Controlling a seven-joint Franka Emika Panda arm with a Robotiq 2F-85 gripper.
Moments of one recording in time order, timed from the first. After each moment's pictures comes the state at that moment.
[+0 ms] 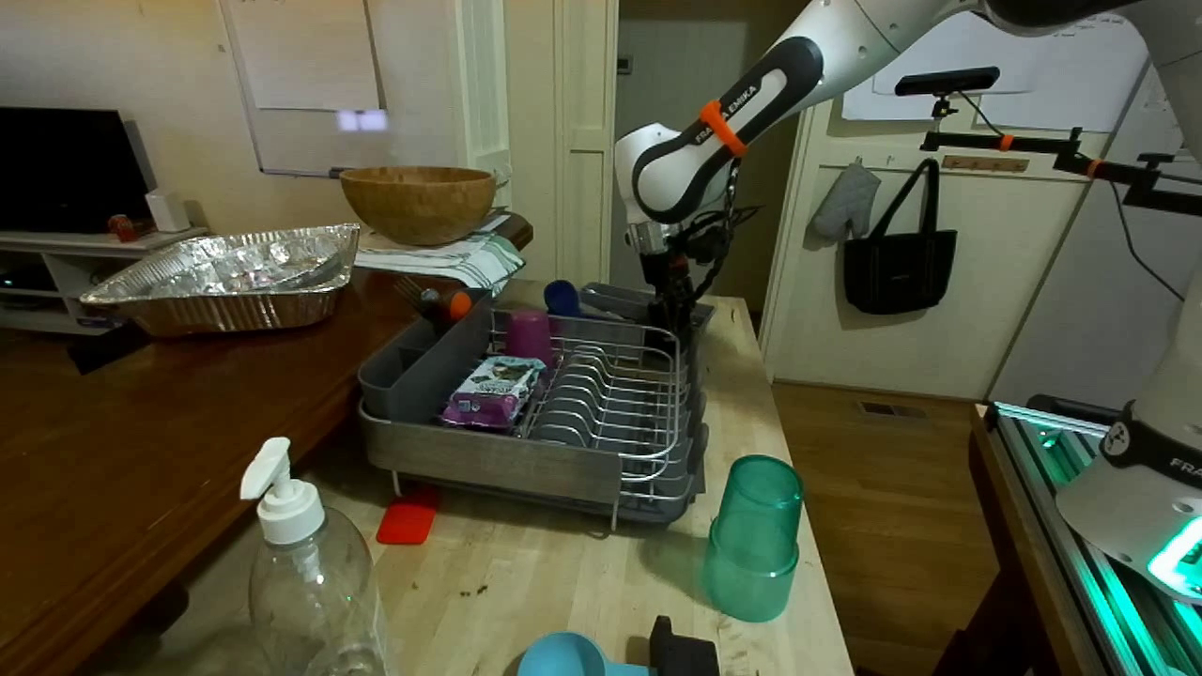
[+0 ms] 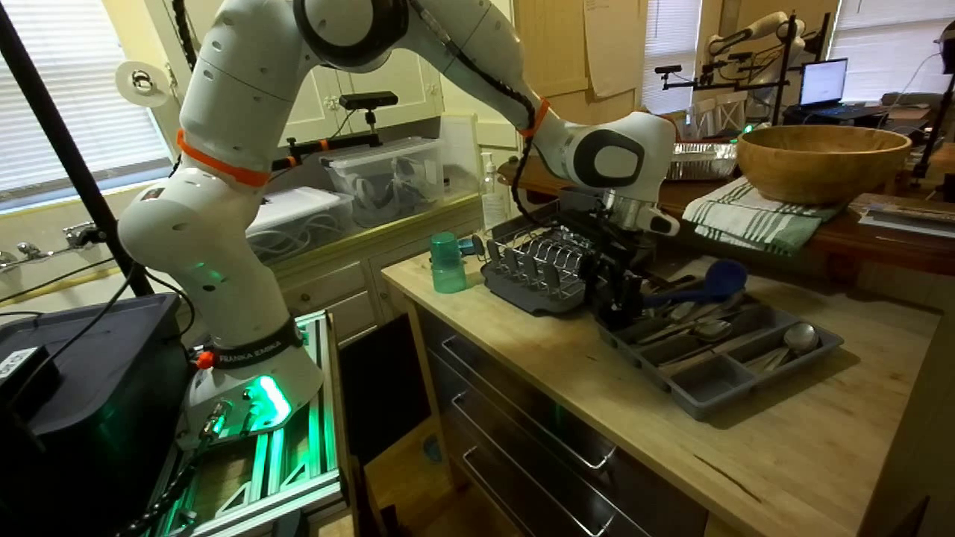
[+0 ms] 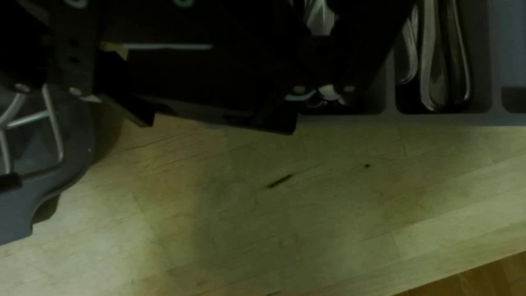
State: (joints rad) arm -0.15 0.61 -0.06 -1.74 -0.05 2.07 -0.14
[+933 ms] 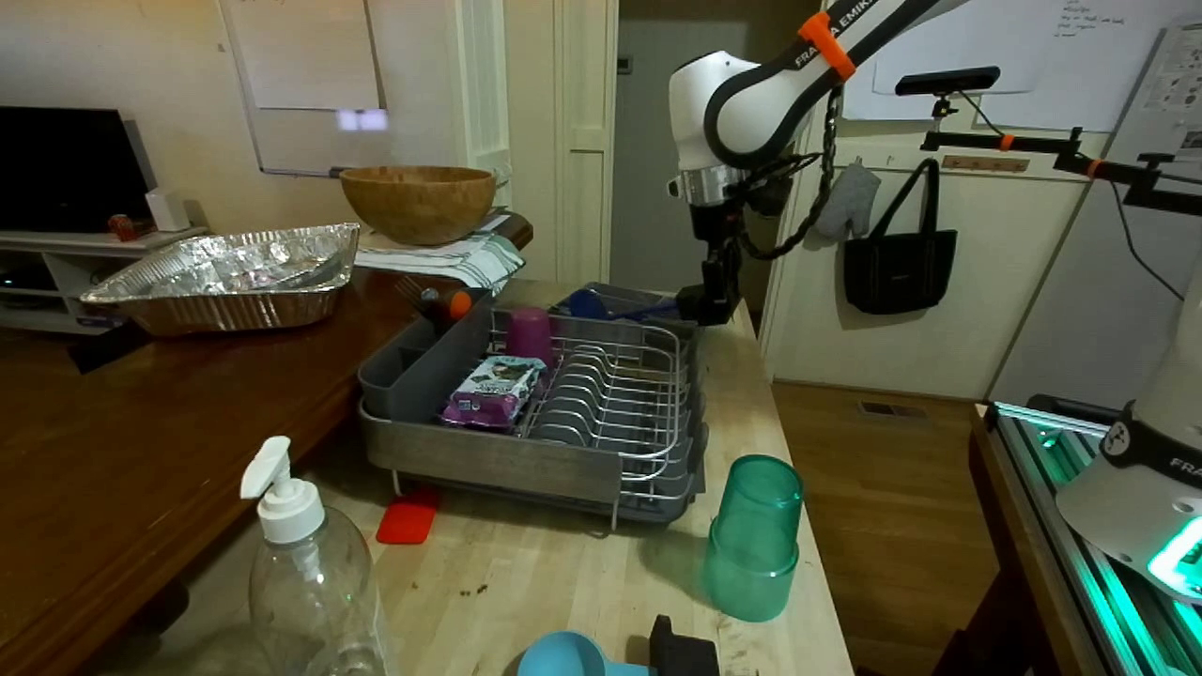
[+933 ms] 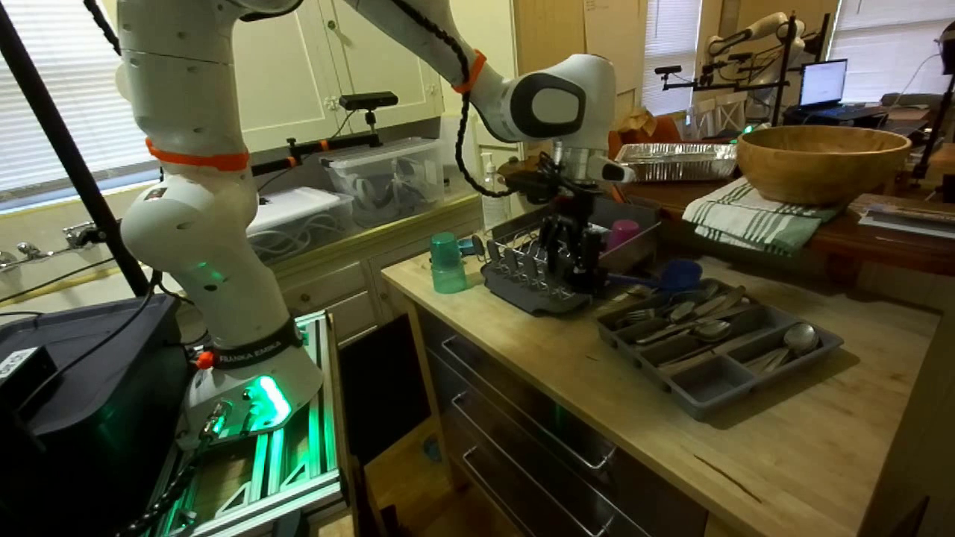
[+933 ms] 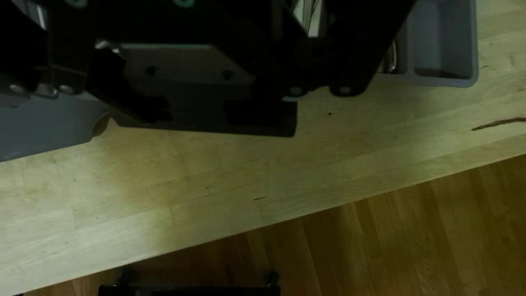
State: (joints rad) arm -0.12 0.23 -0.08 -2.10 -0.15 2.12 -0.12
